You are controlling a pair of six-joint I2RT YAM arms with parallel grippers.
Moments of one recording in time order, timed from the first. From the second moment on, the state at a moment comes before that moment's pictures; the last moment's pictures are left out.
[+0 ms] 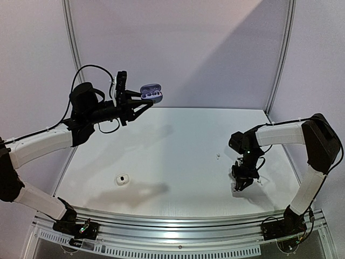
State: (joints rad) left arm -0.53 1.33 0.97 0.49 0.74 -0.02; right arm 0.54 1.77 1.03 -1.00 -0.20 0.66
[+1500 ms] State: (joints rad) left arm -0.56 1.39 0.98 0.57 0.54 0.10; right arm 1.04 1.73 2.07 -0.45 0.31 0.17
